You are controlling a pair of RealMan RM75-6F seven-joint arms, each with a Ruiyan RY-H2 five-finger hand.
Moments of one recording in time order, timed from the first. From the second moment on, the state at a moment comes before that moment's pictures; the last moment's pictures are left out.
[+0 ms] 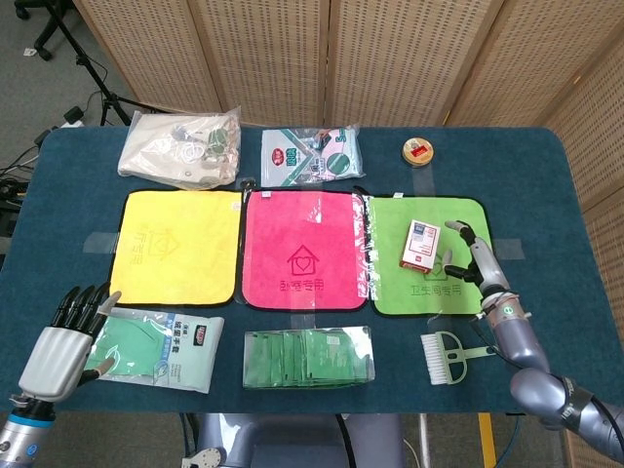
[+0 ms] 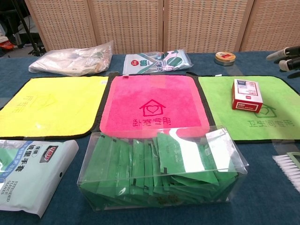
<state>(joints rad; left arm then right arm) -0.10 -1.20 0.05 -1.67 1.70 1.49 0.26 0.59 -1.17 0.43 -1.76 -0.44 0.80 0.12</state>
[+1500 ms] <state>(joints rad) -0.10 -1.20 0.06 -1.67 1.72 1.49 0.27 0.70 -1.27 0.31 -1.60 -0.49 0.59 0.20</state>
